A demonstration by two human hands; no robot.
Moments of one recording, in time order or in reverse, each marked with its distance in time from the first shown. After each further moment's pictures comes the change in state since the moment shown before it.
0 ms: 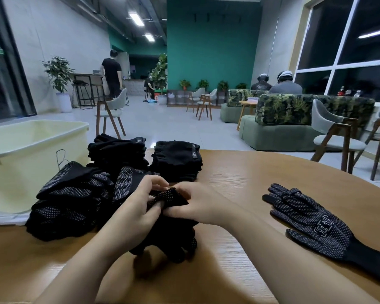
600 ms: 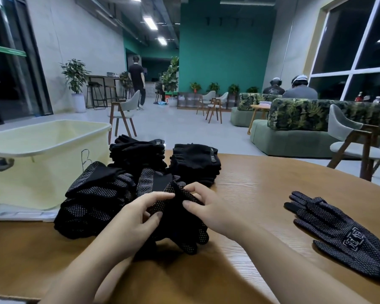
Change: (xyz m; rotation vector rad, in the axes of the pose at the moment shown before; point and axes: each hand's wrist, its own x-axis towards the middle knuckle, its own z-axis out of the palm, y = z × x) left_hand -0.018 -0.018 -0.036 0.106 -0.013 -0.130; right_hand 0.016 0.001 0.031 0.345 0.050 -0.015
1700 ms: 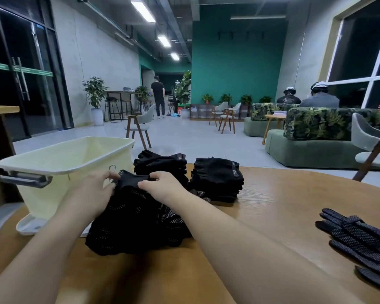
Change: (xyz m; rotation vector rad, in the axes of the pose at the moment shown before) left_hand 0.040 -0.036 -0.127 0.520 0.400 -0.326; right_hand 0.111 -0.073 0.088 -0.074 0.062 0.144
